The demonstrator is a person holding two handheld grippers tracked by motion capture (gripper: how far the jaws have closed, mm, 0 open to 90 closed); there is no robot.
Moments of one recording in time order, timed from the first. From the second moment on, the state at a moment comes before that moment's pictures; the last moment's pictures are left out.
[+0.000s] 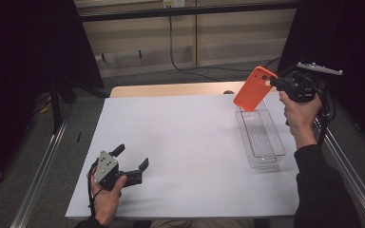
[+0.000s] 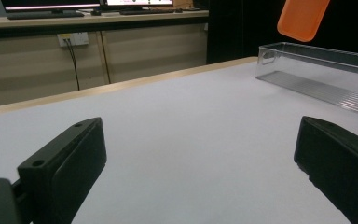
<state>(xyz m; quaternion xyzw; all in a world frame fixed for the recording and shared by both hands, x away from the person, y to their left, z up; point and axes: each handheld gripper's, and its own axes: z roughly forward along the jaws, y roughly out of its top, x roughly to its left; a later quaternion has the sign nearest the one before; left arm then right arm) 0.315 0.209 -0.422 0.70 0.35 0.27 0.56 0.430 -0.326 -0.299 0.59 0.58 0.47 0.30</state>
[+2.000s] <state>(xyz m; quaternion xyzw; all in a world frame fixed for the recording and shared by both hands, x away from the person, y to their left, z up) 0.316 0.208 -0.424 0.71 0.35 0.26 0.56 0.476 -0.319 -0.361 0.59 0.63 0.35 0.37</state>
